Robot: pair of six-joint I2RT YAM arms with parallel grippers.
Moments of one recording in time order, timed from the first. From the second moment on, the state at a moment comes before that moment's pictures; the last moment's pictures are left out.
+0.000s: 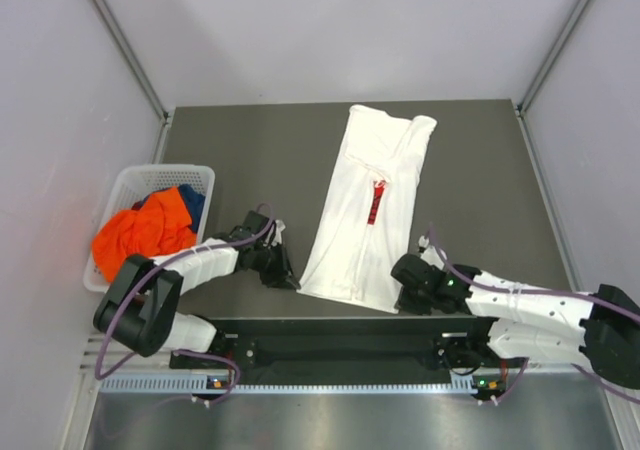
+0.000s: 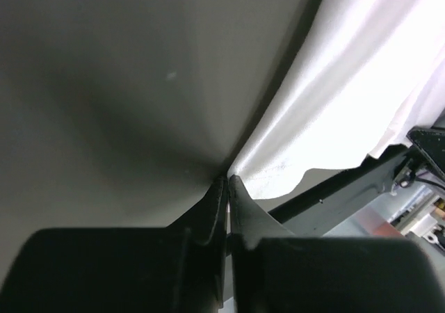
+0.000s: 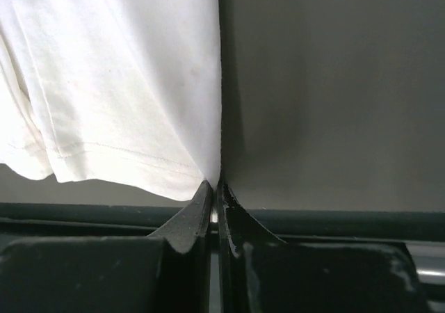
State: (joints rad) left arm -0.45 1.39 0.55 -0.33 0.44 -0.69; right arm 1.01 1.04 0.44 -0.57 0.21 1.26
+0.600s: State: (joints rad) left arm -0.51 1.33 0.46 -0.21 0.61 -0.75; right arm 1.01 0.88 0.42 -0.76 0.23 1.21
